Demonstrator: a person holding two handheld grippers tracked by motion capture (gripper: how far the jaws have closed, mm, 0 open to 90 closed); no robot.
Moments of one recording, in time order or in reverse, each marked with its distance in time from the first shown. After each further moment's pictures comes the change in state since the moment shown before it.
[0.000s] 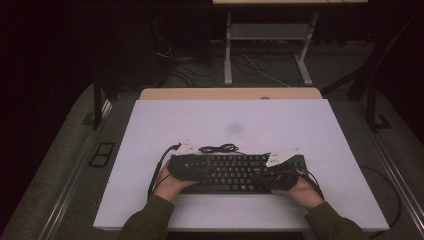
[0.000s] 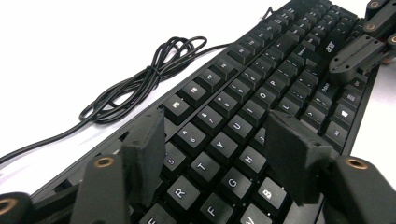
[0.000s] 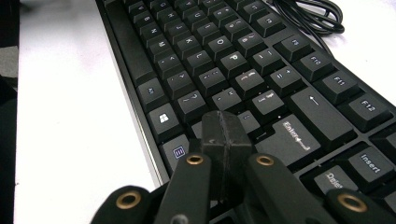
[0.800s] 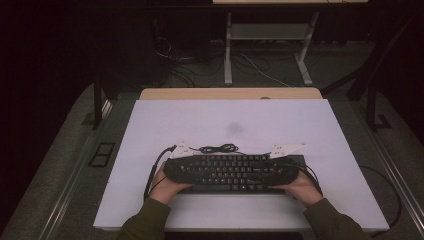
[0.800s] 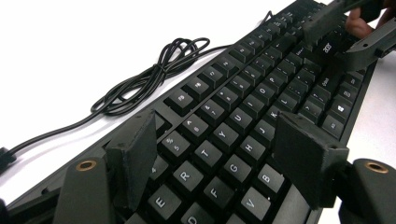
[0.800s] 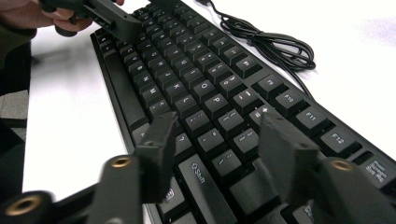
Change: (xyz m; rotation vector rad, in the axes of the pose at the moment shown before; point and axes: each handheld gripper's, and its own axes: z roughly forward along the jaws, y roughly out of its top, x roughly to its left) left arm 0.001 -0.009 -0.013 -0.028 0.020 -0.004; right arm -0.010 0.008 -0.003 -0.126 0.008 0.078
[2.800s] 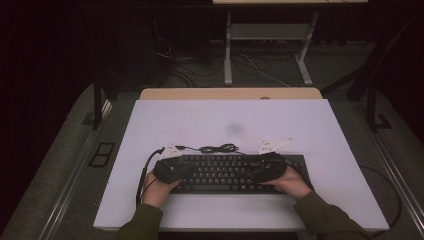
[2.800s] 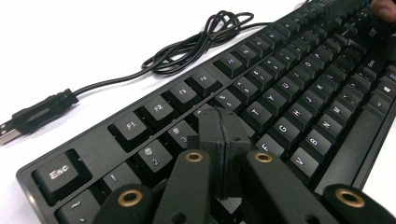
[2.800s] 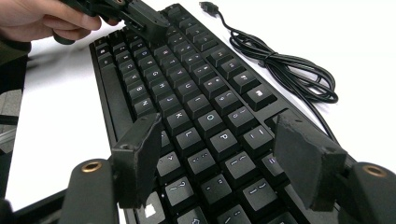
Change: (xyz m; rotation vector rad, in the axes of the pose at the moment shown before) left arm 0.019 -0.017 -0.010 0.030 0.071 -0.069; right arm 0.001 0.018 0.025 0.000 0.023 -0.034
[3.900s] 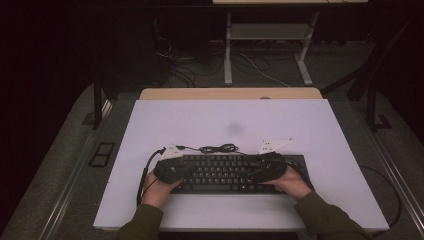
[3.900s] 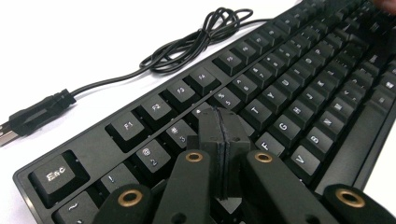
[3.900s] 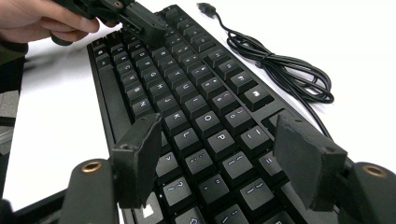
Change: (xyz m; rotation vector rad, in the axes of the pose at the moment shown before) left arm 0.000 0.001 -0.002 0.006 0.000 0.014; right arm 0.000 0.000 -0.001 -0.005 -0.008 0.002
